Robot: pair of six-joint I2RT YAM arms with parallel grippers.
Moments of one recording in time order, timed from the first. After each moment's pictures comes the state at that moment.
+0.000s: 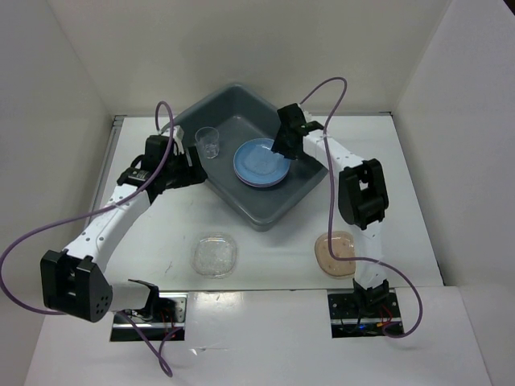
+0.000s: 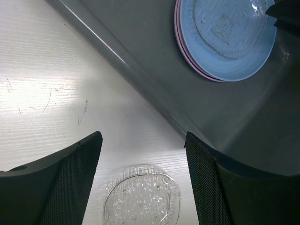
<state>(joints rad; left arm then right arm) -0.23 1.29 1.09 -0.50 0.06 -0.43 0.41 2.15 1.82 -0.57 0.15 0.73</state>
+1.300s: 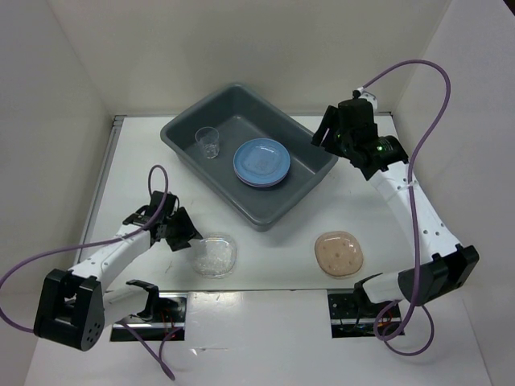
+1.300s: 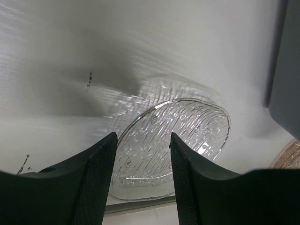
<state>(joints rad) -0.22 1.11 0.55 -0.53 0.15 -0.80 0.35 1.37 1.53 -0.74 0.25 0.60</state>
